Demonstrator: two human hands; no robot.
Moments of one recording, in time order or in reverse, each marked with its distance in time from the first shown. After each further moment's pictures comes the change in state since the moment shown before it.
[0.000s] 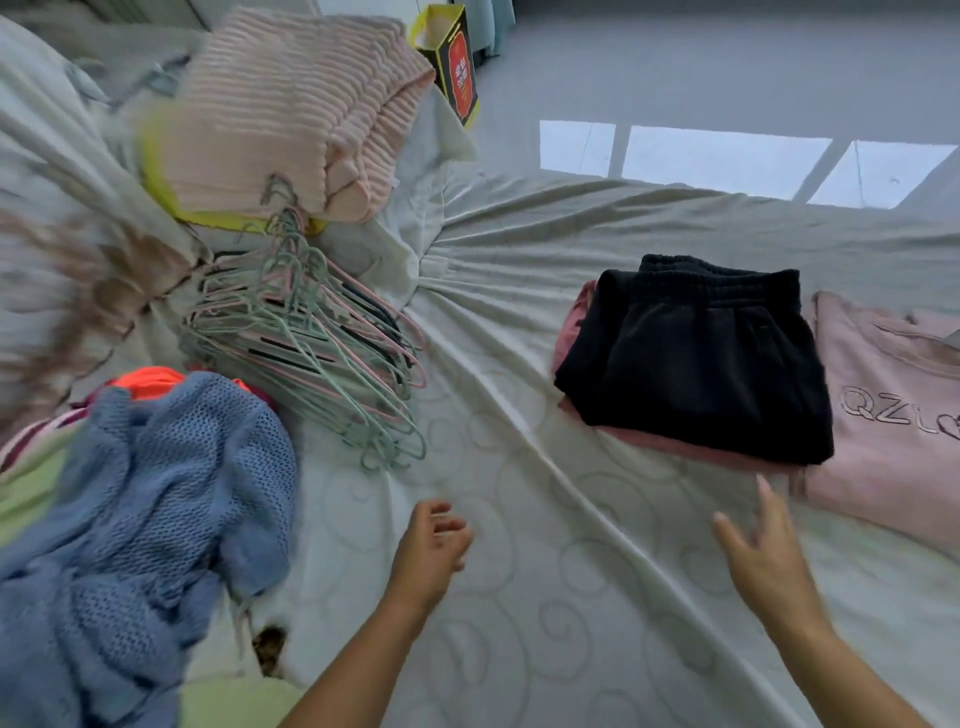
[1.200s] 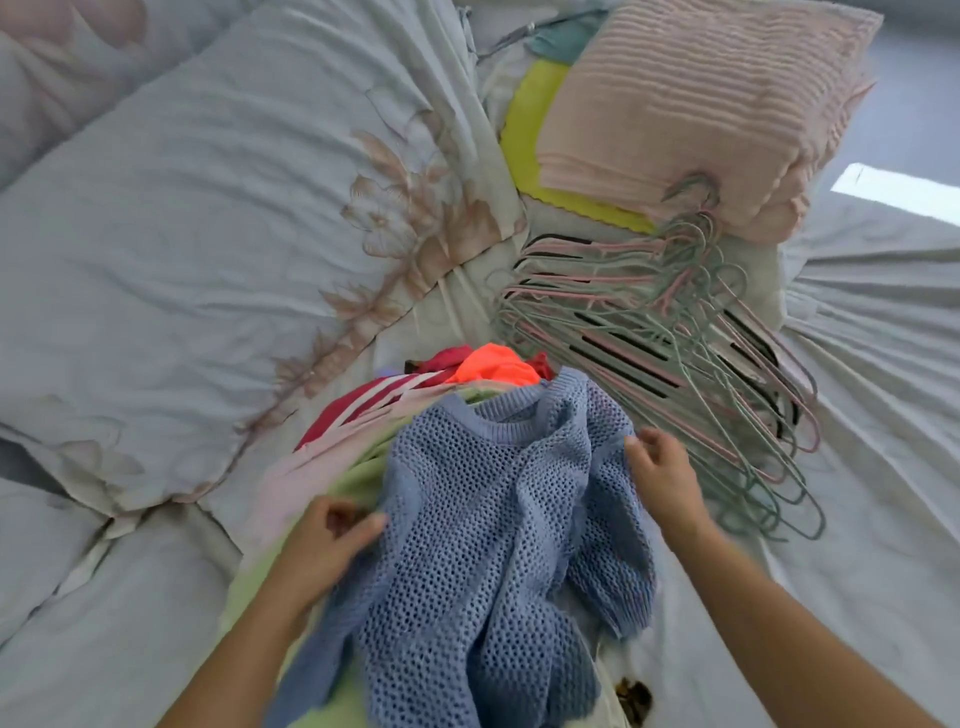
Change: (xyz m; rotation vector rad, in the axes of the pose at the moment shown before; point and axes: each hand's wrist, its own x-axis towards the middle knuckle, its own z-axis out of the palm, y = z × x) left_hand 0.019 -0.073 -0.481 0.130 0.325 -0.168; right_hand -0.136 -0.317 0.393 0.043 -0.380 -0.201
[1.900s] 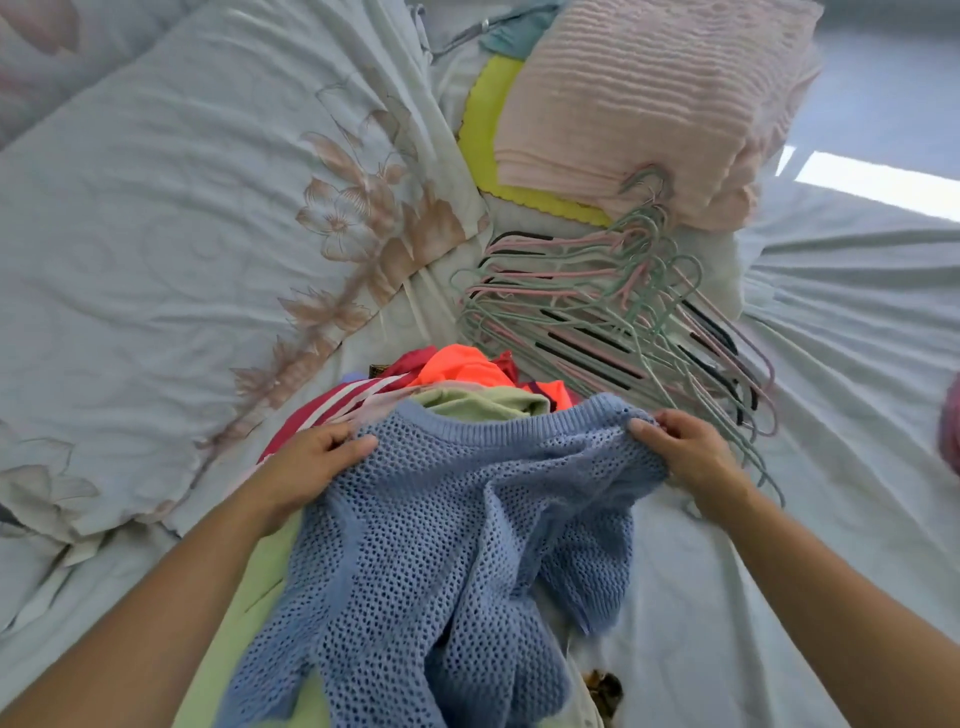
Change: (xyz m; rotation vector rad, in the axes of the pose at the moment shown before) left_hand 0.036 0.076 -0.007 0.011 -0.244 0.240; right_hand 0.021 0.009 -0.062 0.133 -0.133 -0.015
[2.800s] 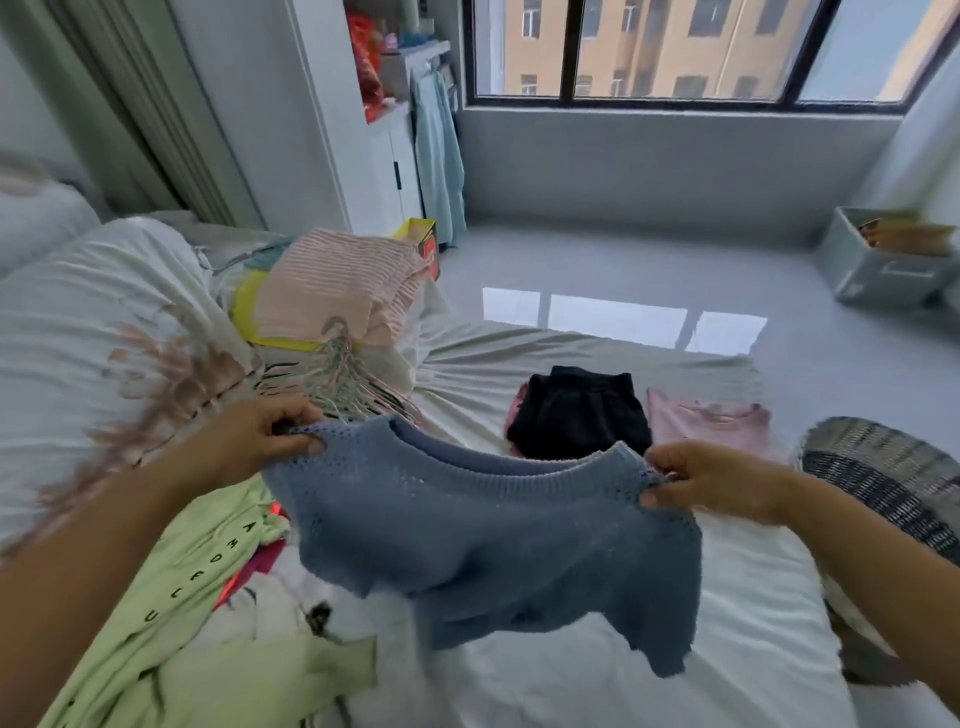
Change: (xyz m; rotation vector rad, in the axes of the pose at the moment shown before) left_hand -0.304 0.226 0.194 0.526 -0.093 0.736; right_hand -0.399 0.003 -0.409 -0.528 -0.165 -0.111
